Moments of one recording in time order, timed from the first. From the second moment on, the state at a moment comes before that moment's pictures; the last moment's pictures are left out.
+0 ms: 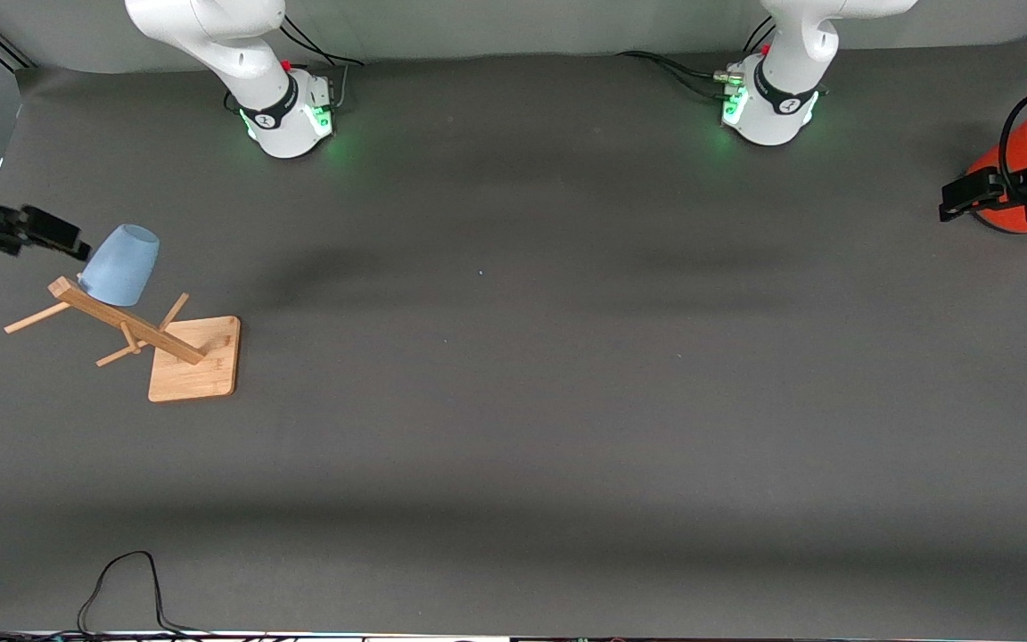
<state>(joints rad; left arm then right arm) -0.08 -0.01 0.09 -1.58 0.04 1.36 0.06 0.04 -0.13 -0.17 -1.76 0.00 1.57 0.04</state>
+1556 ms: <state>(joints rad) -0.07 0.01 0.10 -1.59 0.04 1.28 0.06 0.04 -0.18 -0.21 -2.20 0.00 1.98 0.44</state>
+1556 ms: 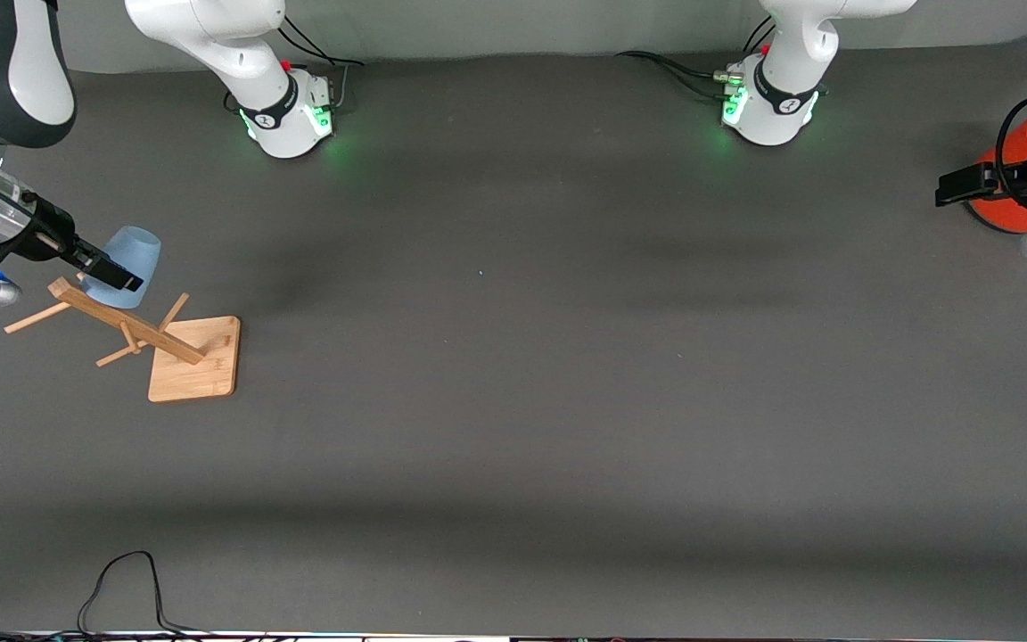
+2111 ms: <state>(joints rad) -0.07 0.01 0.09 -1.60 0.03 1.29 0.06 0.04 -0.18 -0.21 -2.23 0.00 2.01 0.44</state>
